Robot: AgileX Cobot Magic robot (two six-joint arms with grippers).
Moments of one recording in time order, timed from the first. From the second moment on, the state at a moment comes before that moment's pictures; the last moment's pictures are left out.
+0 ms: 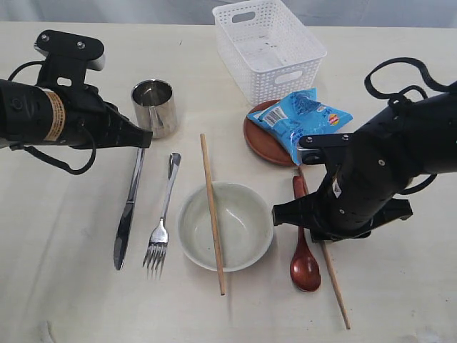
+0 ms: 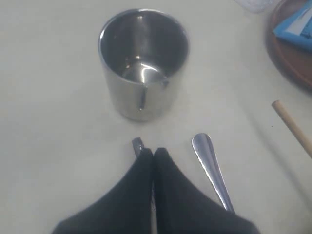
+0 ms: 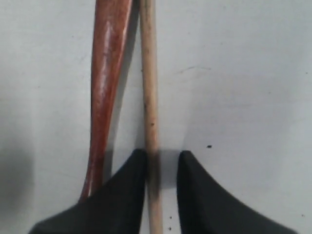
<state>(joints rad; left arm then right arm) -0.36 1.49 -0.63 0.93 0.04 -1.07 0.64 1.70 -0.66 -0.10 0.52 0.61</state>
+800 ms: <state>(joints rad) -0.36 1.49 -0.63 0.93 0.04 -1.07 0.64 1.38 -0.79 -0.09 0.89 0.69</state>
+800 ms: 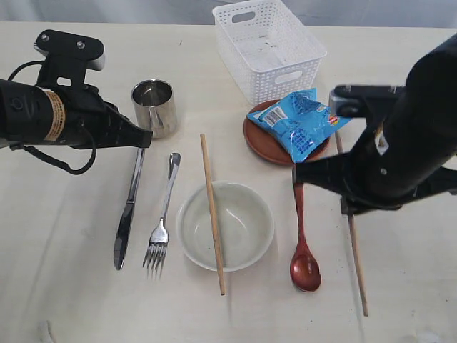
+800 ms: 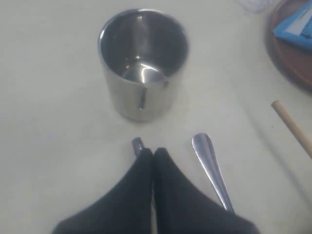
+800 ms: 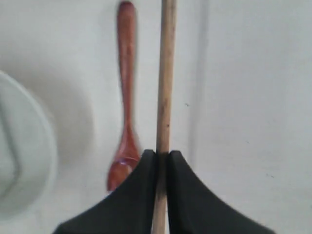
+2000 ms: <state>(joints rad) -0.36 1.49 -0.63 0.93 0.05 -1.07 0.74 1.77 -1.09 0.25 0.74 0.44</state>
